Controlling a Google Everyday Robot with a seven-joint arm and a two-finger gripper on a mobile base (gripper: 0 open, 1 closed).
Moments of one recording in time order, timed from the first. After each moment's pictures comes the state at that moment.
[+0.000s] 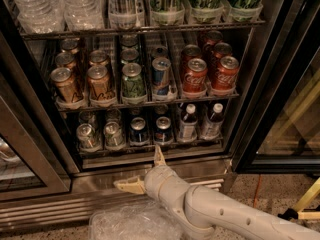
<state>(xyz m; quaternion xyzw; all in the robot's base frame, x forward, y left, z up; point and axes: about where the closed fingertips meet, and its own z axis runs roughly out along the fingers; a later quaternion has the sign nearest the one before) 0.510 0.063 0.621 -0.32 0.73 0.20 0.57</state>
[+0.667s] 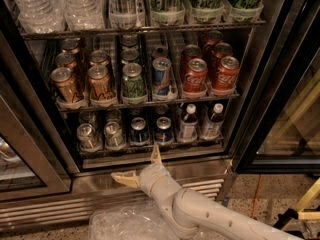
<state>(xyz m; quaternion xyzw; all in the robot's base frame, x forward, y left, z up) 0.546 0.074 0.596 -0.27 0.72 0.18 0.61</state>
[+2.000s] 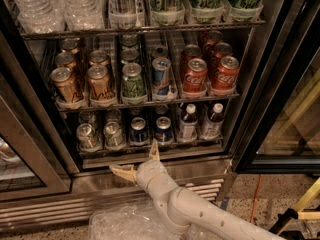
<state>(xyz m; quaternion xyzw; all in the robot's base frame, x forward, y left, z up) 0.569 0.079 0.598 -0.23 0.71 0.18 0.64</state>
